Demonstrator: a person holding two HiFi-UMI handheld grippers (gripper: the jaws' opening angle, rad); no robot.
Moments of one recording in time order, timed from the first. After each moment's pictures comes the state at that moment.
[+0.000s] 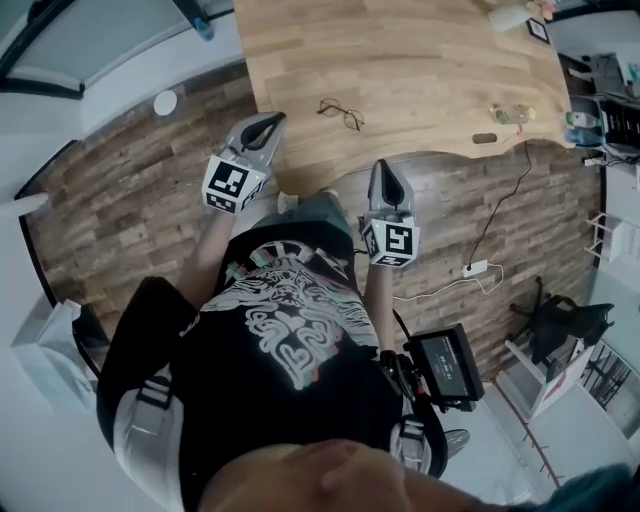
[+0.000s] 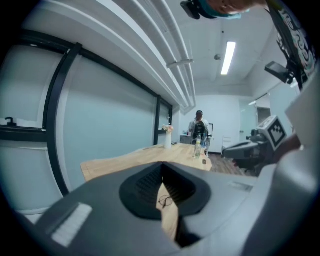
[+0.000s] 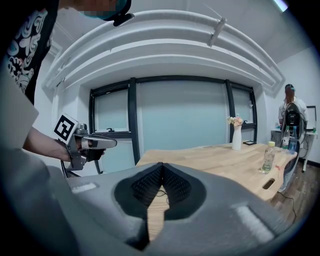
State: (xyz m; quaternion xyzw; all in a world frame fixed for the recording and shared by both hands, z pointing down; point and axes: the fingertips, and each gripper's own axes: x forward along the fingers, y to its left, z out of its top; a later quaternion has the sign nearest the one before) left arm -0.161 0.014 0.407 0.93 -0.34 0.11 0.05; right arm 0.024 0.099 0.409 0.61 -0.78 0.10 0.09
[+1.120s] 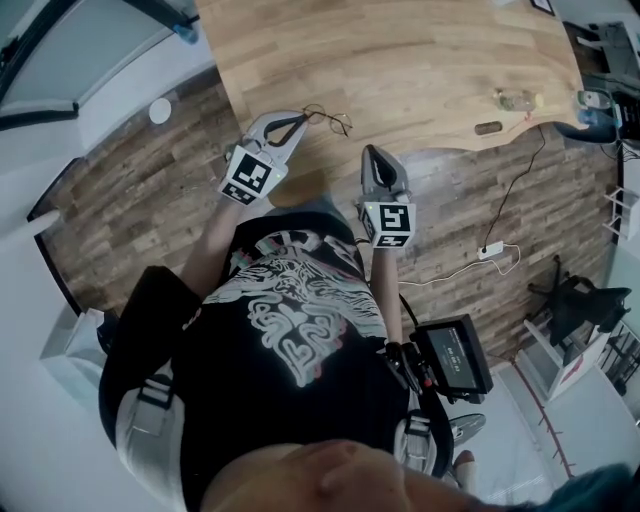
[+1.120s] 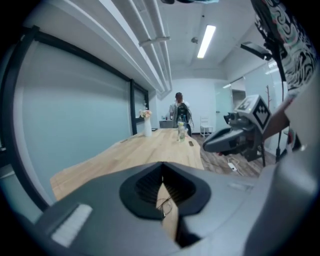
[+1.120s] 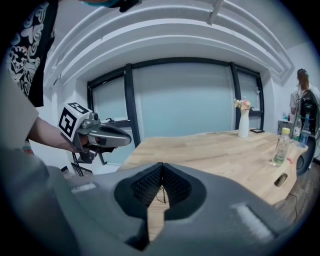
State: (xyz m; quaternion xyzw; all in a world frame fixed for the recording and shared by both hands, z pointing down) left arm -0.048 -0.034 0.458 0.96 -0.20 0.21 -0.01; right arm 0.059 0.027 0.470 0.58 -0.79 0.15 0.13
